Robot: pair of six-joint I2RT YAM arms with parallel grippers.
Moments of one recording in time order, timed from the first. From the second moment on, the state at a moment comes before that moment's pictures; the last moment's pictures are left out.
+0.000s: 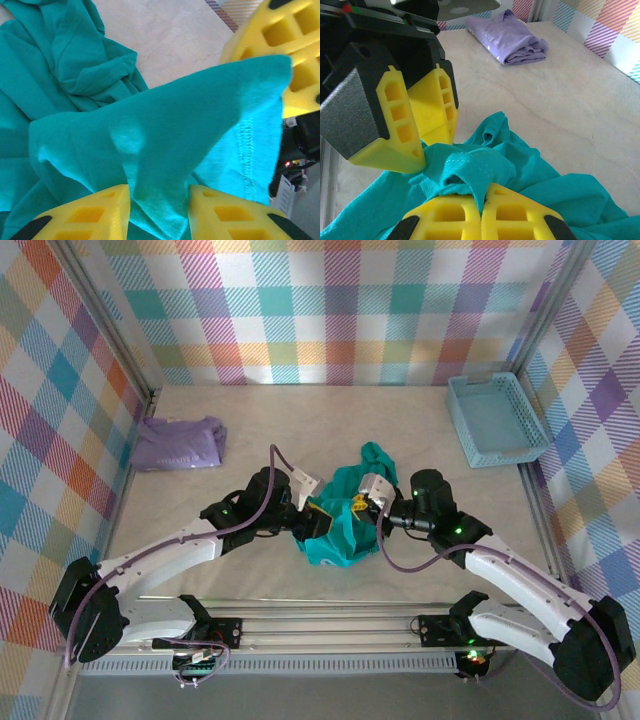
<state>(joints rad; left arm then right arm) -0.78 1.20 0.82 -0.24 0.36 -0.29 0.64 0.96 0.63 -0.09 -0.47 -0.32</state>
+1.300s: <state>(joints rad) -0.78 1.23 0.77 -0.05 0.63 -0.30 0.66 1.03 0.51 0.24 -0.51 -0.11</state>
